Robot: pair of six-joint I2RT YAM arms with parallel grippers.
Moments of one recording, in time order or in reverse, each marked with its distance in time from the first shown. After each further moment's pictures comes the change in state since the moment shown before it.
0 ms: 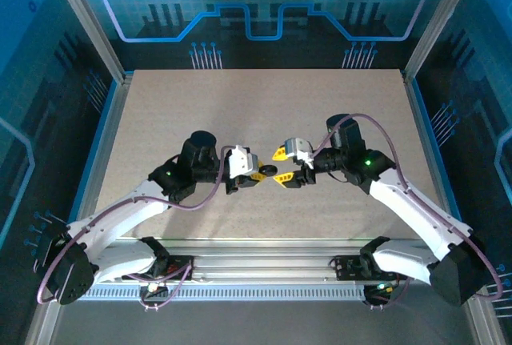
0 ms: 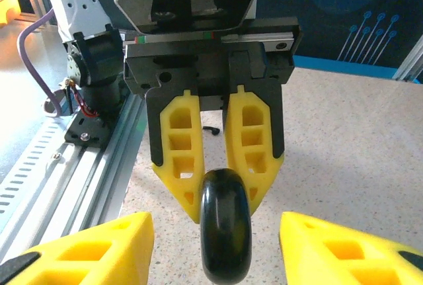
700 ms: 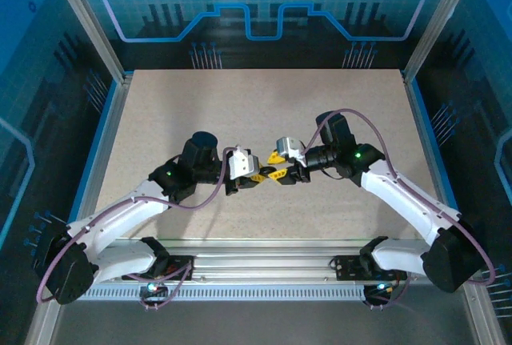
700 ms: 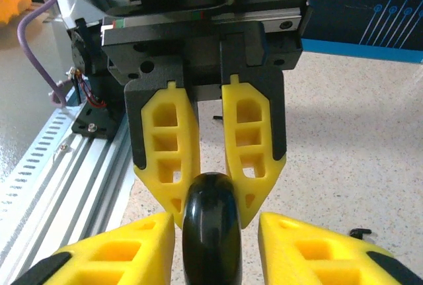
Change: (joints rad) left arm -0.007 0.000 0.005 -0.028 -0.019 0.016; right arm 0.020 0.090 0.045 -0.037 -0.001 -0.031
